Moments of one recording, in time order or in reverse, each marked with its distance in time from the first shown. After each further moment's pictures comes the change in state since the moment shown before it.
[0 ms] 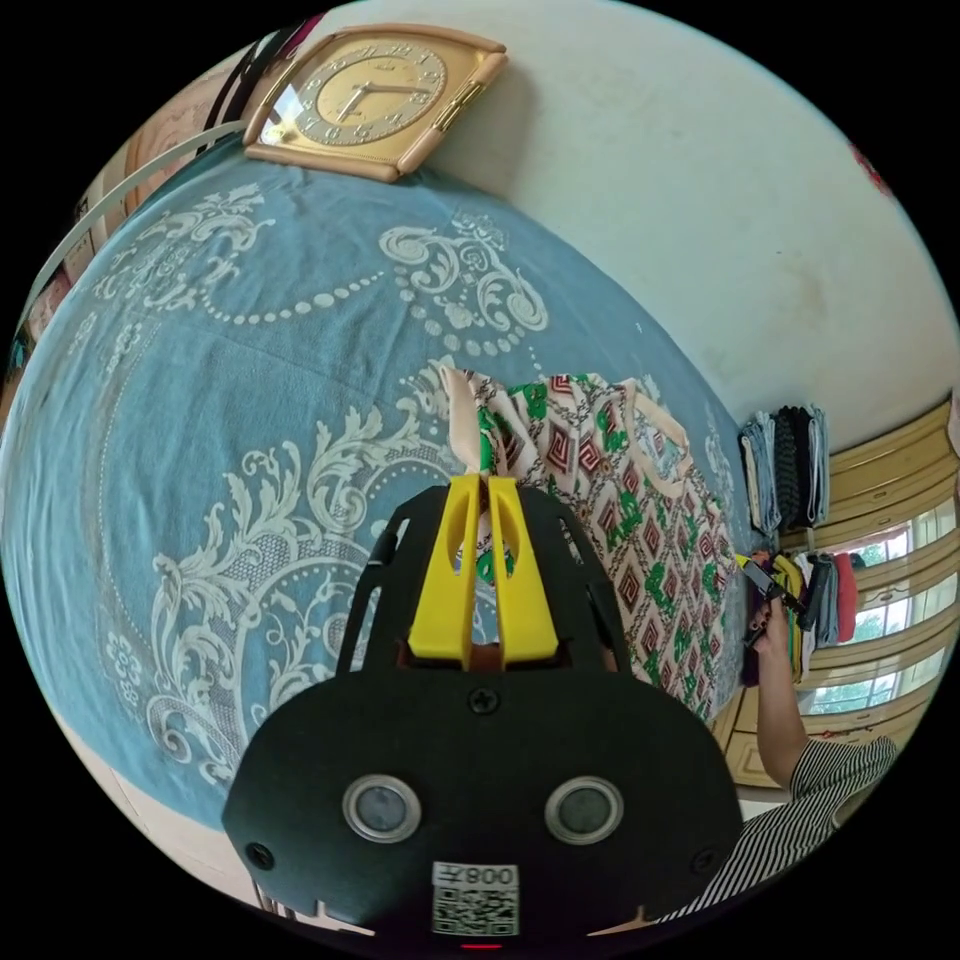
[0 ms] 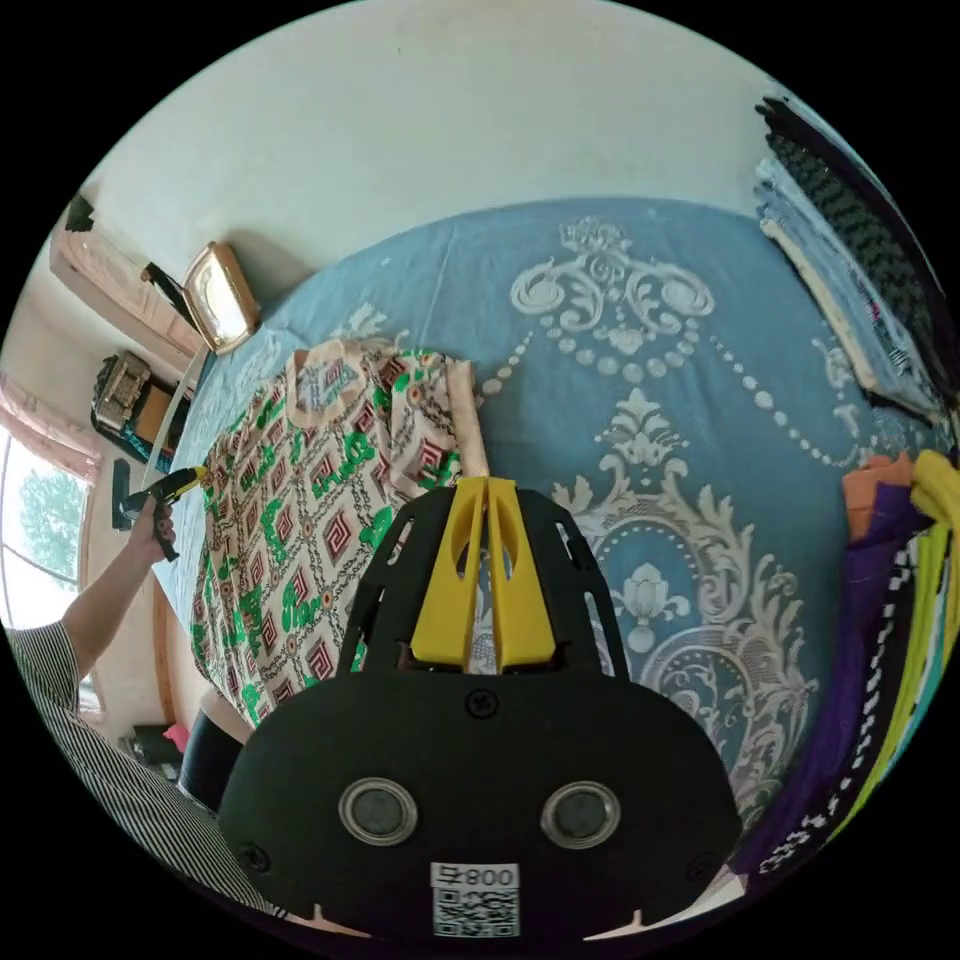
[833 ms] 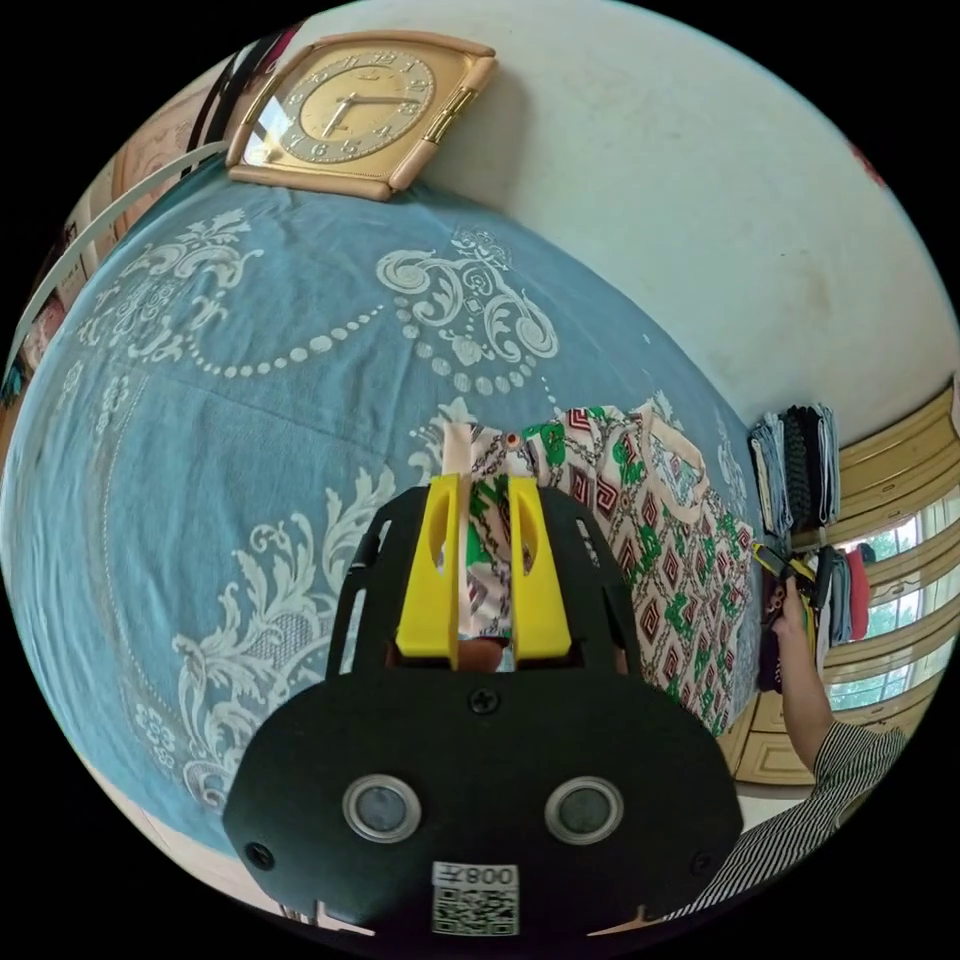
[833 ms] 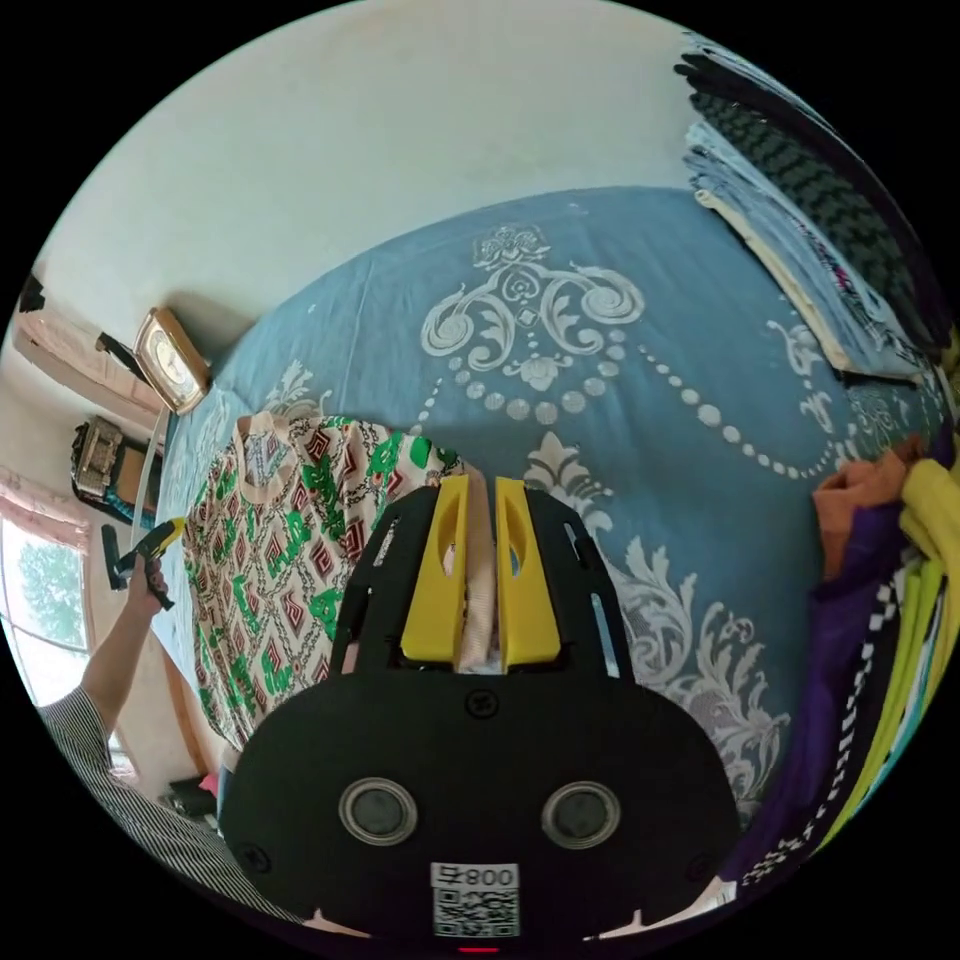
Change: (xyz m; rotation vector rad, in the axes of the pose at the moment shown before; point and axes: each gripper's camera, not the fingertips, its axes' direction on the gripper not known) left arm -0.013 -0.044 0.018 -0.010 -0.055 0.021; right arm 0.040 -0.095 -0.003 -0.304 0.158 0.227
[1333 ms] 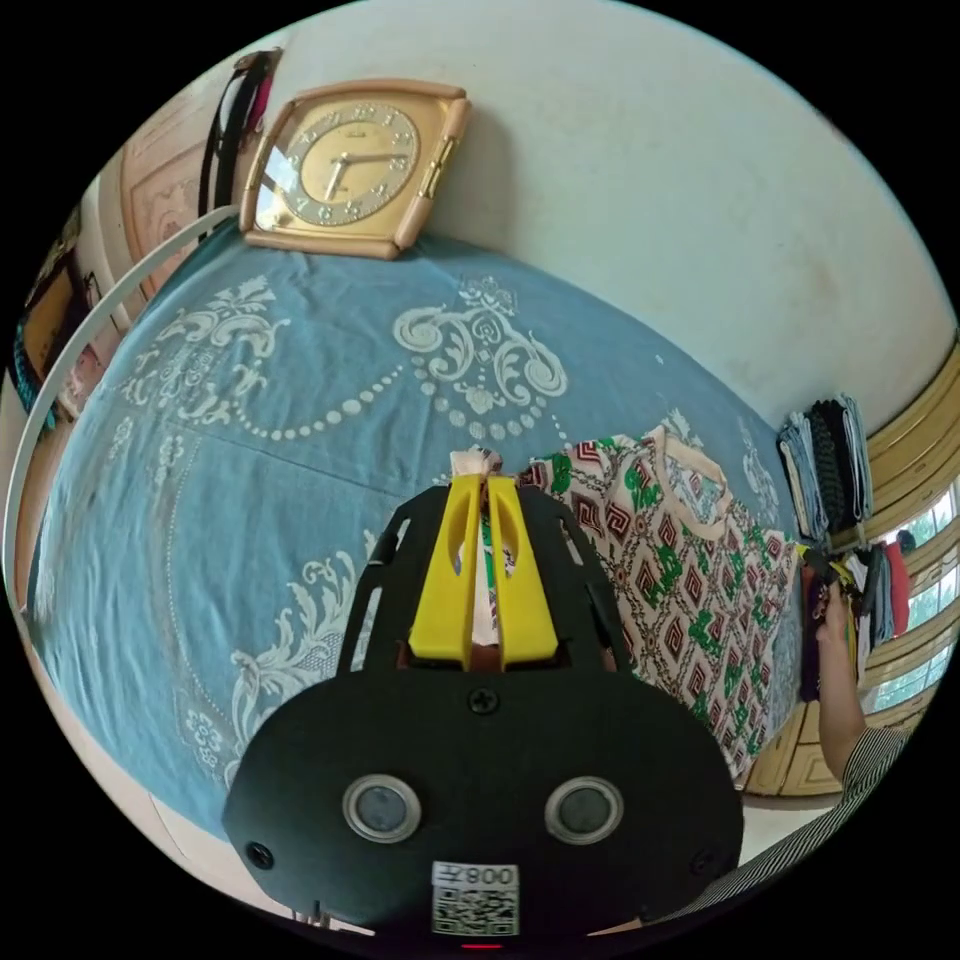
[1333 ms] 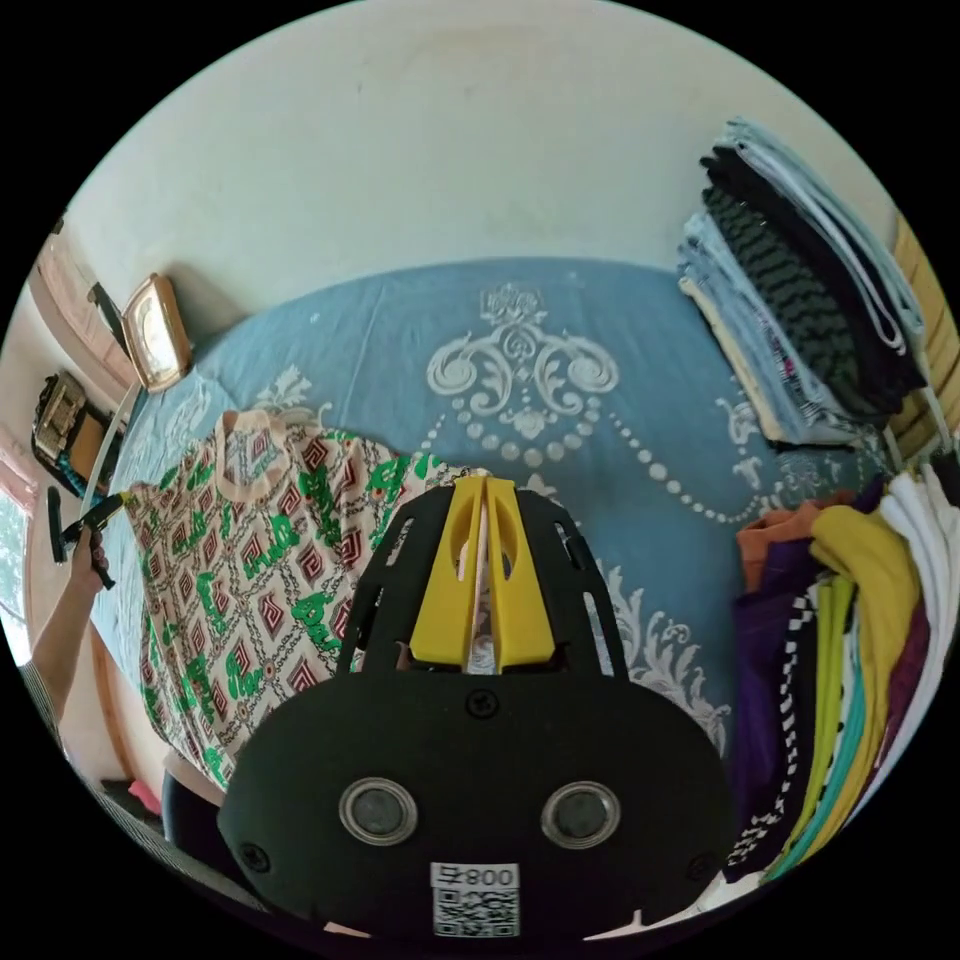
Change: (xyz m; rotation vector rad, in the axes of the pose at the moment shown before) left arm 0.000 0.015 -0.046 0.143 -0.125 0.049; right arm -0.023 0.015 -0.043 0.175 0.196 -0.091
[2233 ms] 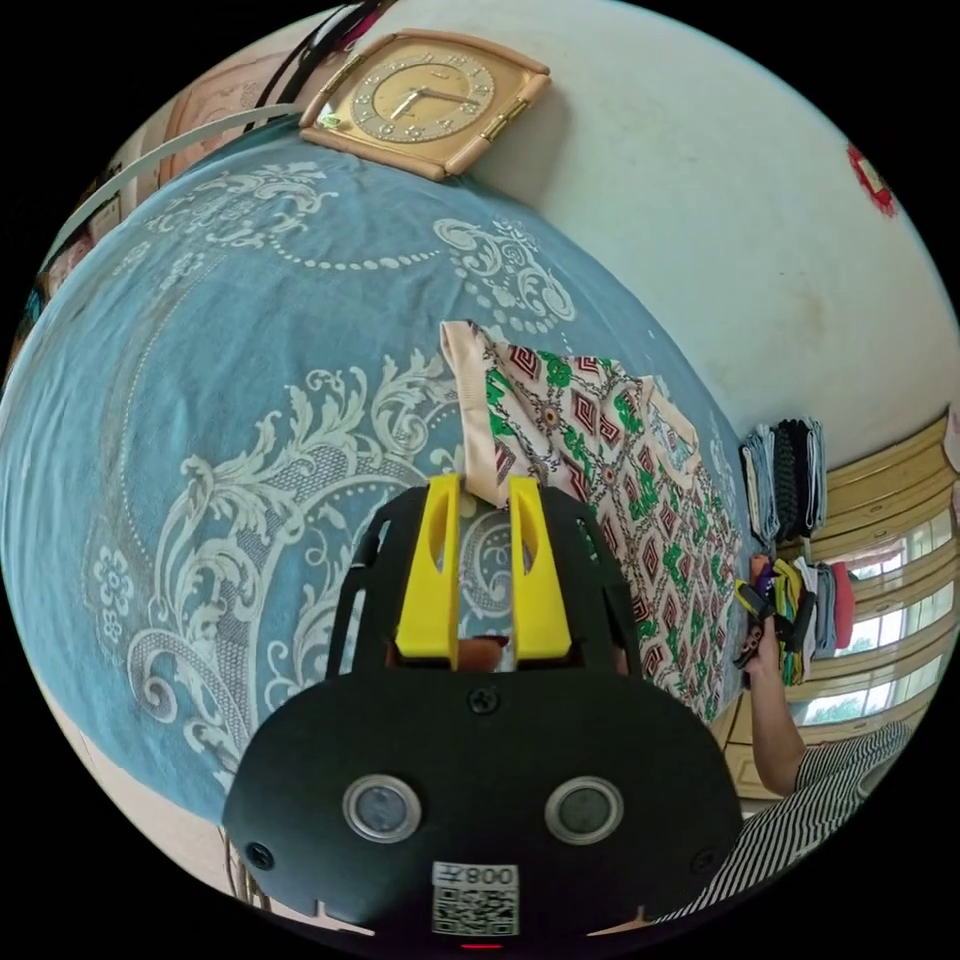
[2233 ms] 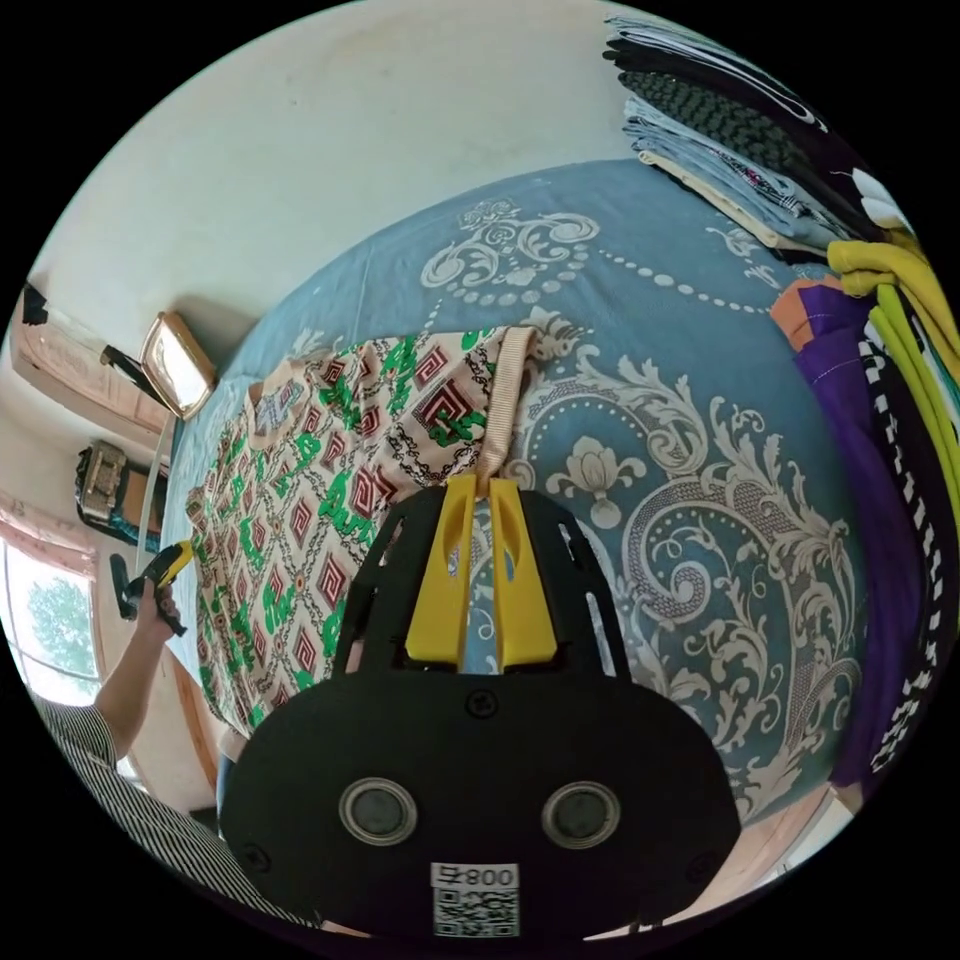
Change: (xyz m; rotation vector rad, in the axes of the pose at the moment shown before) left arm -0.036 0.085 0.009 -0.135 0.143 -0.121; right arm 0.028 0.102 0.029 -0.123 -0.192 0.193
